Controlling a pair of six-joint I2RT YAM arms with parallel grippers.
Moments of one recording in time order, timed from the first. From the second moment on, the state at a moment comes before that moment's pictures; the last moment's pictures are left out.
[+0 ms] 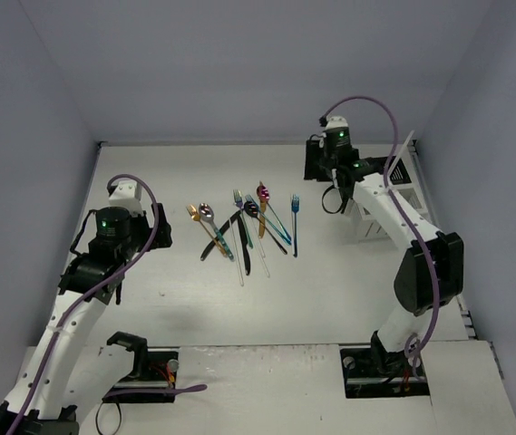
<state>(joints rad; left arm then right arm) -0.24 0.79 0.89 -0.61 -0.12 -0.26 0.32 1.67 1.48 -0.39 0.15 0.23</state>
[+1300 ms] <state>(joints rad) -0.24 0.83 0.89 -0.61 -0.09 -0.26 0.48 2.11 1.56 -0.55 0.11 0.34</state>
